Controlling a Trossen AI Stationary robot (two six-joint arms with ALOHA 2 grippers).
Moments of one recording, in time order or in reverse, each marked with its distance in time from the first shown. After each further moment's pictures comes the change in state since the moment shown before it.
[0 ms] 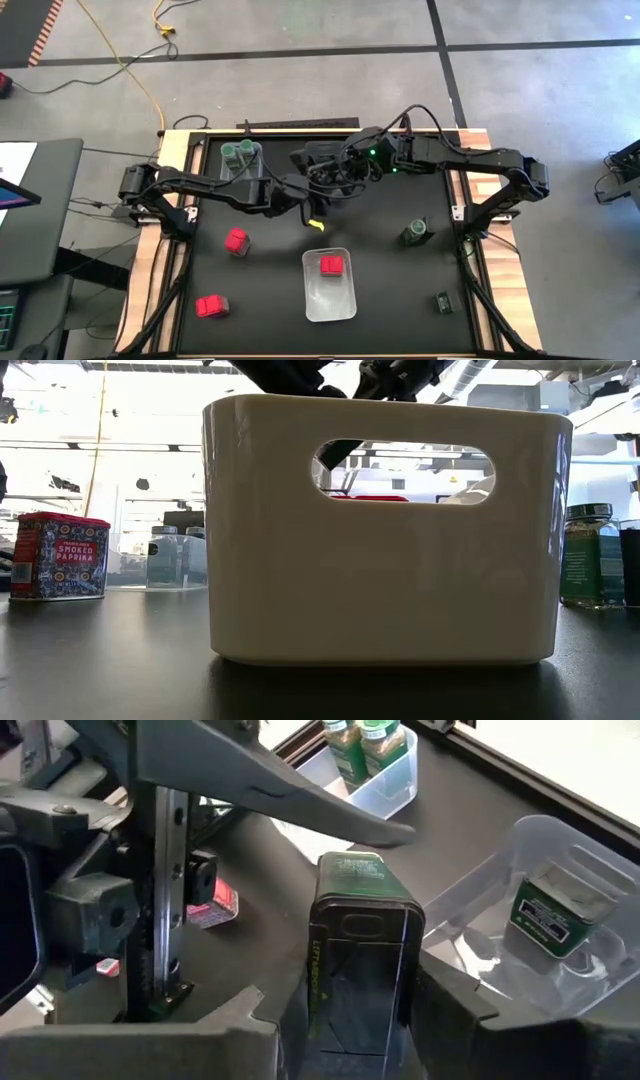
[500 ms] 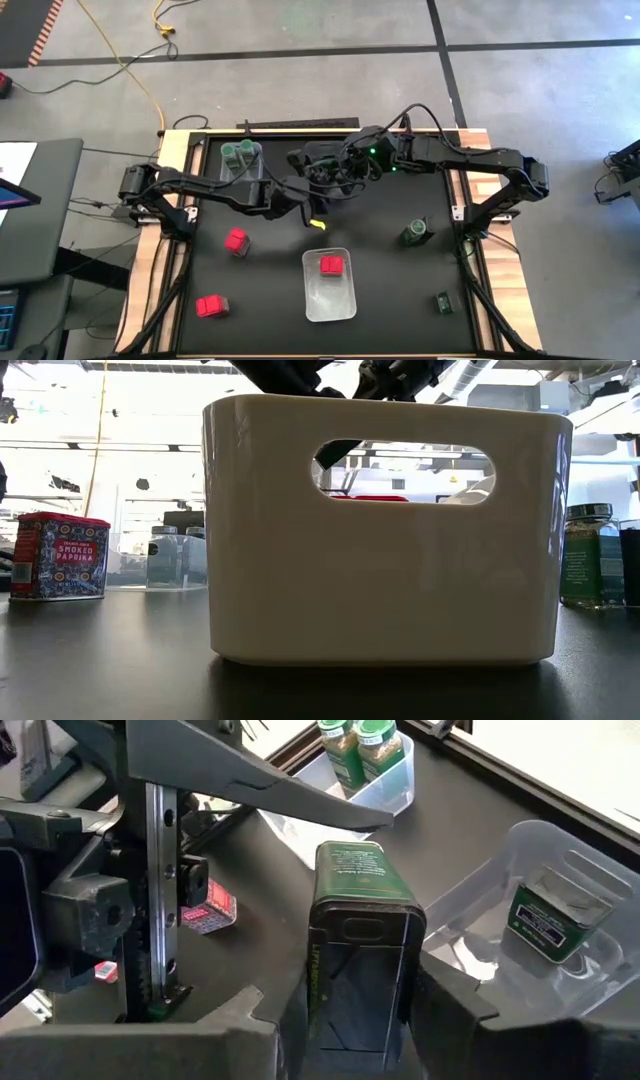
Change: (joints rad) left arm -0.012 0.000 0.000 -0.016 -0.080 -0.042; right arm -0.007 0.000 0.001 -0.011 0.000 0.000
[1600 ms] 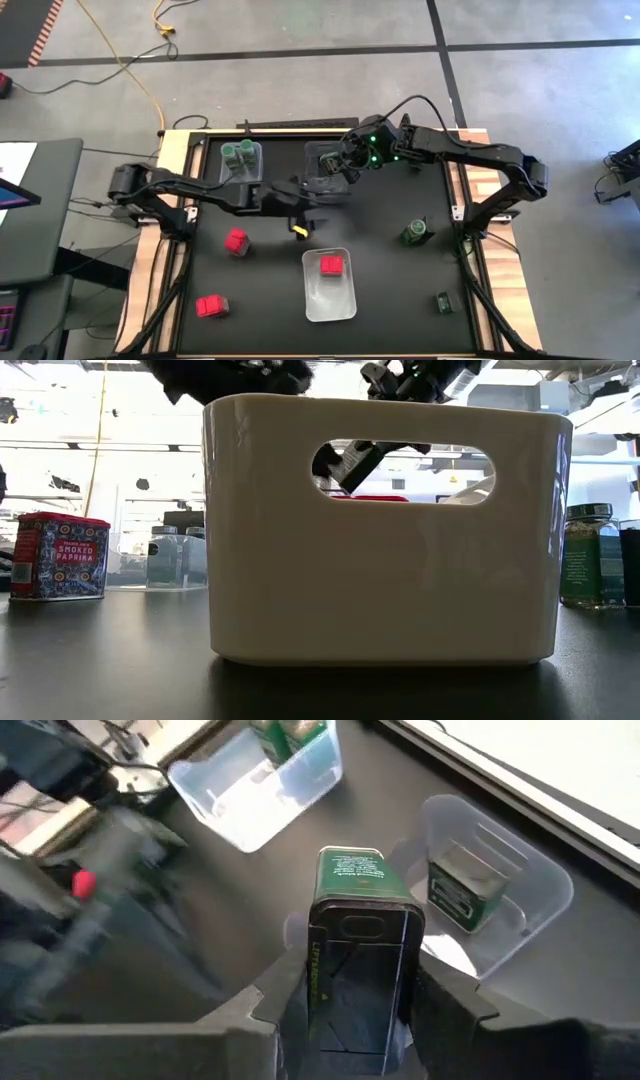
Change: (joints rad) left arm 0.029 -0.113 -0.260 0.035 0.623 -0.369; right arm -0.099 0.008 0.000 -0.084 0.000 -0.055
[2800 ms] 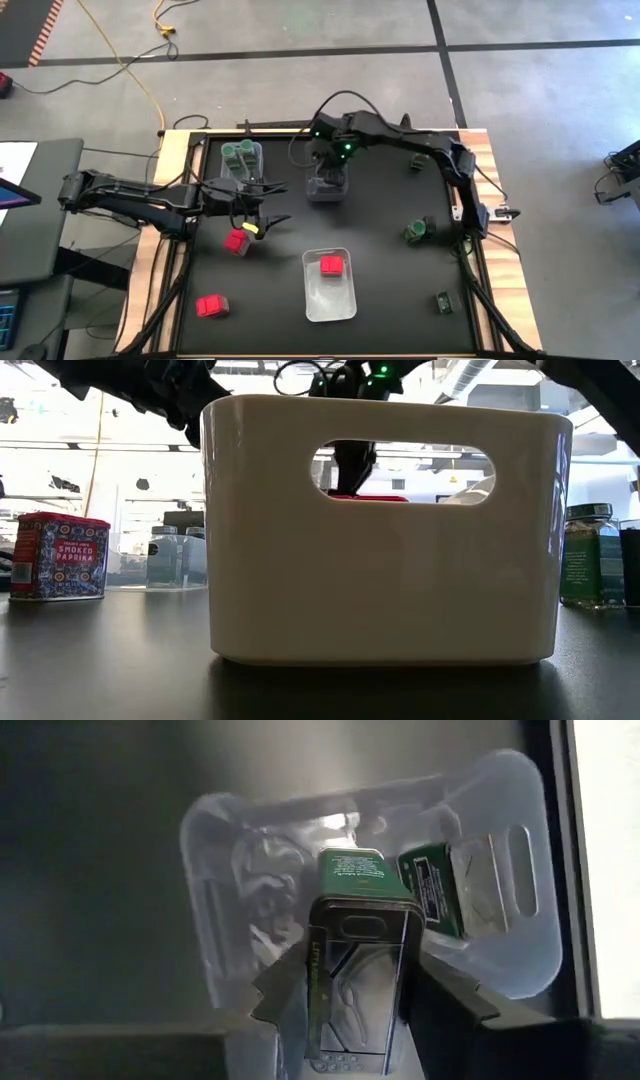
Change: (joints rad) left arm -0.013 -0.522 -0.363 0.025 0.009 -0.068; right arm -0.027 0.573 0.659 -0.581 0.020 -0.629
